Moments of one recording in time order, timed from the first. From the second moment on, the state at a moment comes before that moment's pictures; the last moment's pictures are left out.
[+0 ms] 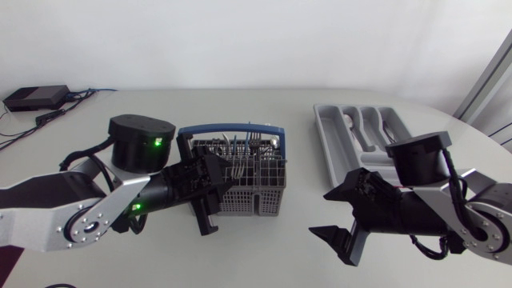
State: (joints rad) left arm -0.65 1.37 0.62 0.18 0.13 0.76; right arm 0.41 1.10 0.49 -0.27 -0.33 -0.51
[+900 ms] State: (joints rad) left arm -0.73 1.28 0.51 0.32 0.00 0.74; right arm 0.42 1.11 0.48 -0.26 -0.32 -0.51
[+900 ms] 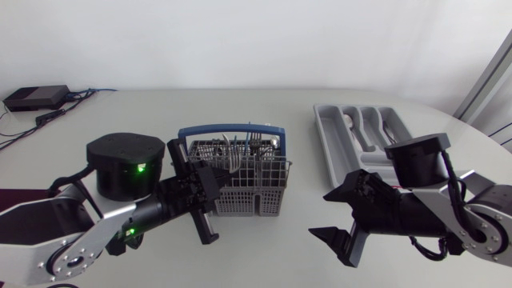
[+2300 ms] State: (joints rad) left arm -0.94 1.32 0.29 0.91 -0.33 0.73; right arm 0.50 1.19 0.55 -0.27 -0.30 -0.50
